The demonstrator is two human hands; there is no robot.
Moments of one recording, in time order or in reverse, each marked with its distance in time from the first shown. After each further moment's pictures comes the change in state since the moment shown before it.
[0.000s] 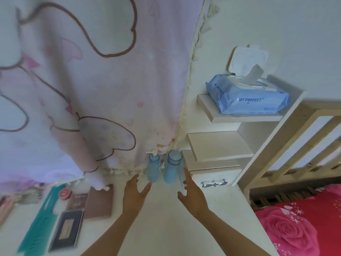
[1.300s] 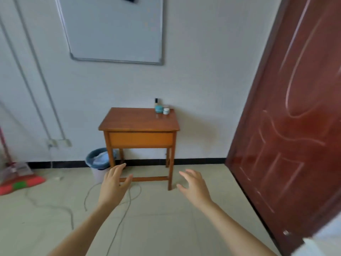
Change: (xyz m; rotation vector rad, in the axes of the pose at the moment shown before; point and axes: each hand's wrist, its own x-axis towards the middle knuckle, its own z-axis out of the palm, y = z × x) left_hand -0.741 -0.239 -0.613 0.374 1.430 -0.644; right_hand -0.616 -0.500 0.359 -0.050 -0.772 -1.598
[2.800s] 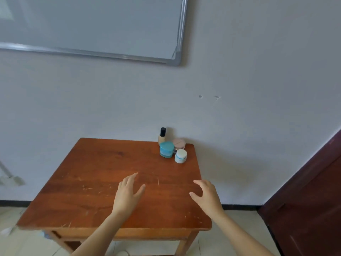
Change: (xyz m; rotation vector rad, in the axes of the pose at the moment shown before) left_hand 0.621 -0.085 0.266 0.014 -0.146 -0.204; right_hand 0.666 0.173 0.101 0.111 -0.125 0.232
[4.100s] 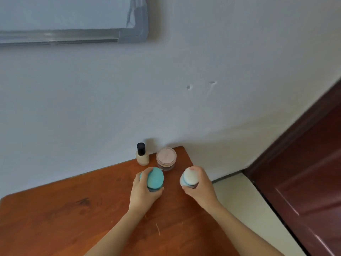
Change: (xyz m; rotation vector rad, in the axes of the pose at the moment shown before) left_hand 0.200 0.018 0.102 -0.133 -0.323 0.229; right_hand 0.163 0.003 0.042 0.333 0.247 0.195
